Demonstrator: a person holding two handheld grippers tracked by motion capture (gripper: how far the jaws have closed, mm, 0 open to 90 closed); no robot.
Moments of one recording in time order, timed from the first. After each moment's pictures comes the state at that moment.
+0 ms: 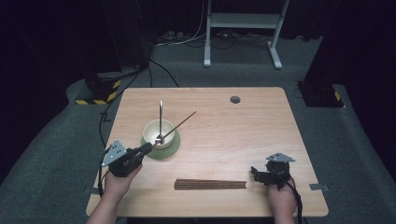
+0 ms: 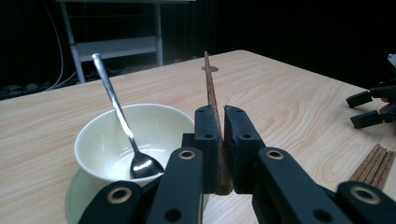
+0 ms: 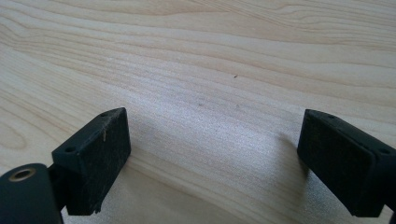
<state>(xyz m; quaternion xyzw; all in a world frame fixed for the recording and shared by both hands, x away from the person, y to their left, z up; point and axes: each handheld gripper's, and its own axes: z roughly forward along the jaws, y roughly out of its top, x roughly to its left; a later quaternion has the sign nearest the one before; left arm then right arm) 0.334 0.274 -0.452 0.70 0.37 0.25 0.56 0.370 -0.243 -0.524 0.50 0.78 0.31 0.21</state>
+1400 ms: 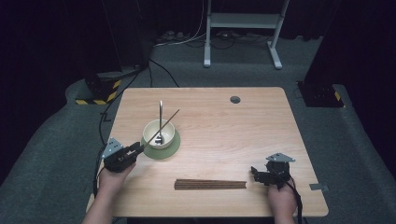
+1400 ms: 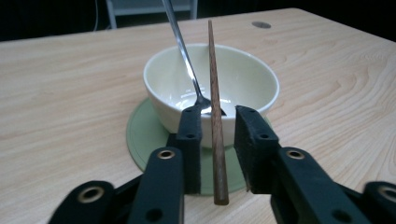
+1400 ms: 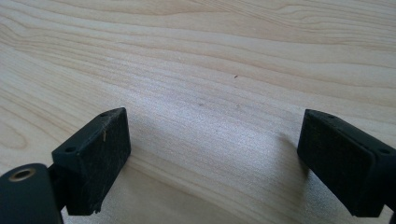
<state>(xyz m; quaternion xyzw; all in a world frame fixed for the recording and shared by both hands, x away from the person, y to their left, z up) 0.353 0.300 -0.477 0.71 0.44 0.25 0.49 0.370 -0.243 -0.524 0.50 0.78 0.31 0.21</state>
